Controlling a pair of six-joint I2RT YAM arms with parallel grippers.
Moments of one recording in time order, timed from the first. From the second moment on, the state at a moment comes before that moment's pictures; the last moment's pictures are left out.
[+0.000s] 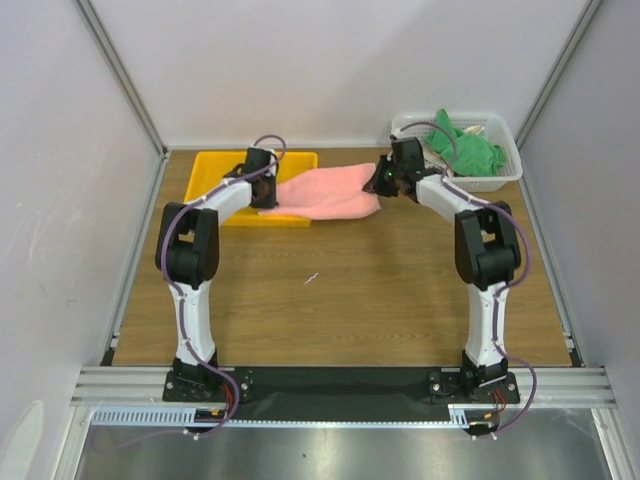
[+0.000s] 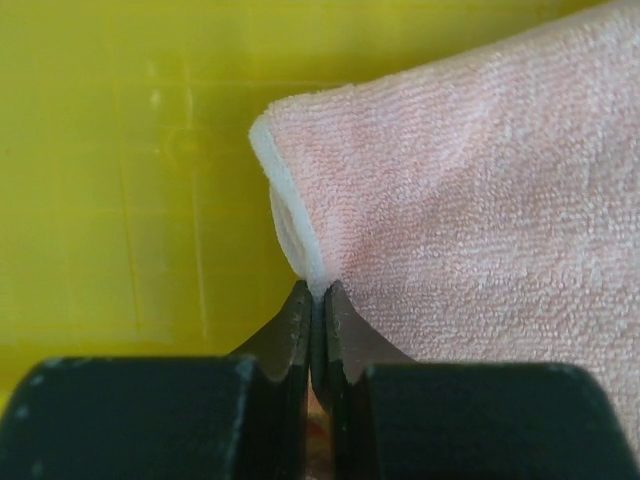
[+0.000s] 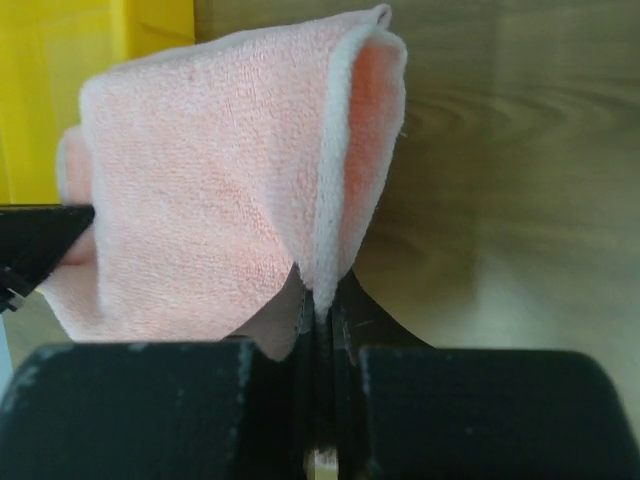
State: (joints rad) left arm -0.20 2.14 1.60 -0.36 -0.10 -0.18; right arm 0.32 2.16 1.68 -0.19 -0.22 0.57
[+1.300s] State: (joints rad) left arm -0.38 1.43 1.13 -0.64 -0.24 -0.30; right arm 0.48 1.50 1.25 -0.44 -0.11 0.62
